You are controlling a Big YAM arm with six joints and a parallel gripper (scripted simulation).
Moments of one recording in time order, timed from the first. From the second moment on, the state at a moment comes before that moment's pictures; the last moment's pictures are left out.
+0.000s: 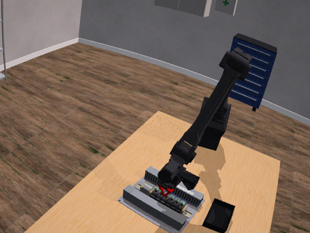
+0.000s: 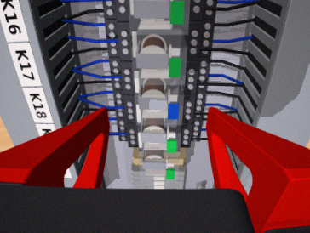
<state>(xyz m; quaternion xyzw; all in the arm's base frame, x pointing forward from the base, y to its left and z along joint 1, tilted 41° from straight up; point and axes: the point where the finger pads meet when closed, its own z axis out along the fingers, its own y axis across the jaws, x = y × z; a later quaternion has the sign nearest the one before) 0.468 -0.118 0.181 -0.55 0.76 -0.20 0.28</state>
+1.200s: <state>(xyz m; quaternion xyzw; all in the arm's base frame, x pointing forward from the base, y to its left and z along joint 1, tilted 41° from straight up) 0.489 -0.119 0.160 -0.55 0.76 -0.20 0.28</state>
